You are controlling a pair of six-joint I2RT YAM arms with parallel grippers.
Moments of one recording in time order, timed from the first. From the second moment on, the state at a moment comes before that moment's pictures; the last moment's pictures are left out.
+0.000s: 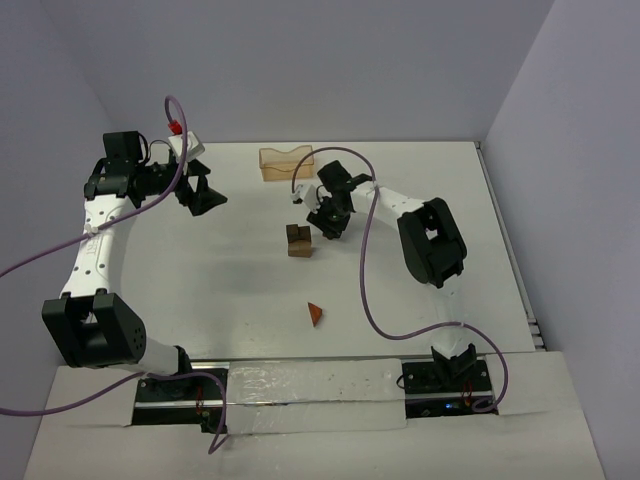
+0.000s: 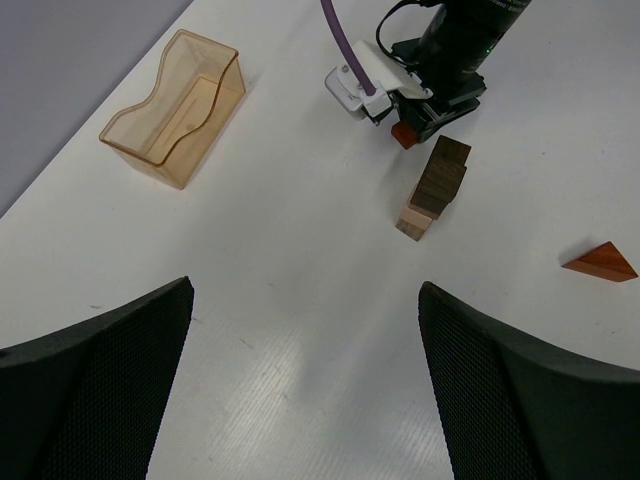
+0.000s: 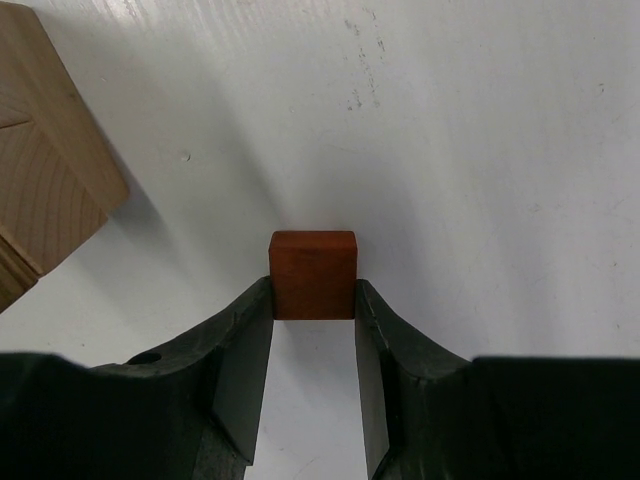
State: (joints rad) left arm 0.07 1.45 1.41 -0.69 0.98 0.69; right arm 0.53 2.15 1.63 -0.65 -0.21 -0.61
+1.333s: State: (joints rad) left arm 0.05 1.44 1.29 -0.65 0.95 0.55; right arm 0.63 1.81 1.73 -0.92 -0.39 -0.81
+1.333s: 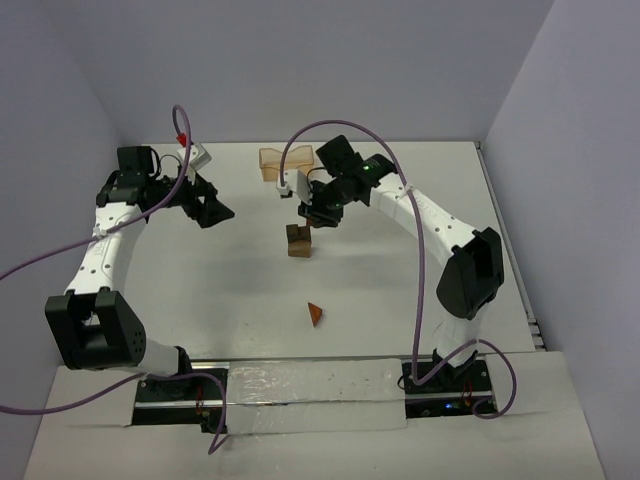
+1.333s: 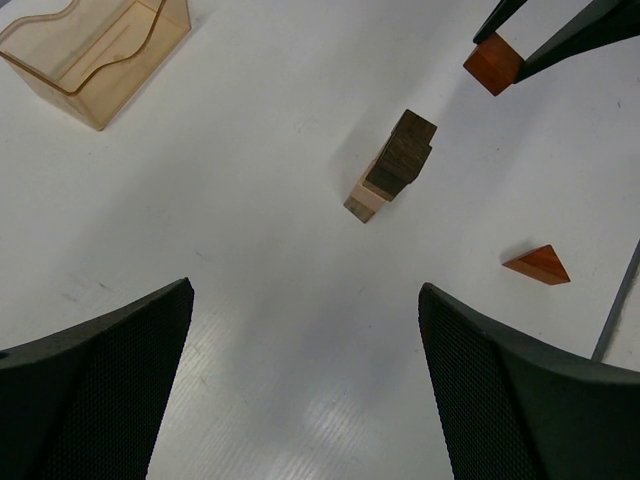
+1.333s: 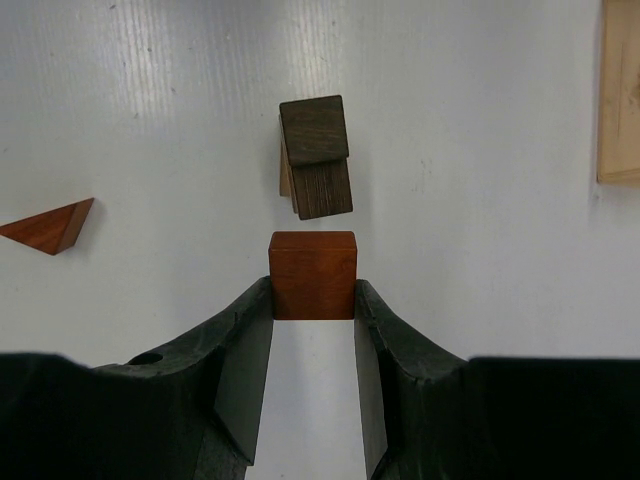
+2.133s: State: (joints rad) left arm 0.03 1.42 1.26 -0.63 0.95 0.52; right arm 0.66 1.95 1.80 -0.96 -0.32 -0.83
